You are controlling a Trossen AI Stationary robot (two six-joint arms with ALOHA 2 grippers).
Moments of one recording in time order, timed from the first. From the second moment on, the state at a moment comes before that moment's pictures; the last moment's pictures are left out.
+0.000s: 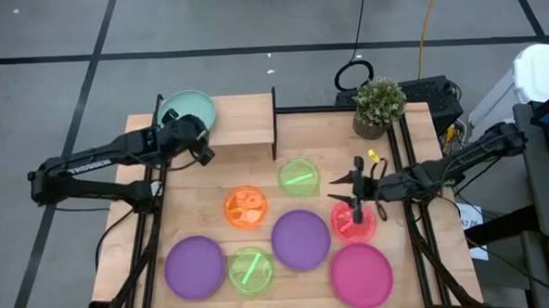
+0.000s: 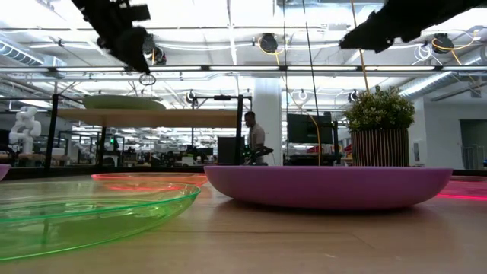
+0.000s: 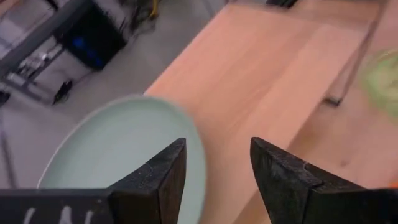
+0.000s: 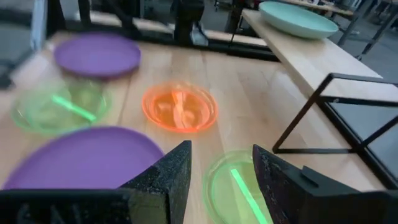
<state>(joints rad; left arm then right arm) 0.27 0.95 0.94 -0.72 -0.55 -0.06 0.36 0.91 0.52 -0.02 0.49 0.01</state>
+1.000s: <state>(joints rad) -0.17 0.98 0.94 -0.64 -0.52 -0.13 0.02 1.47 0.52 0.11 0.13 -0.36</state>
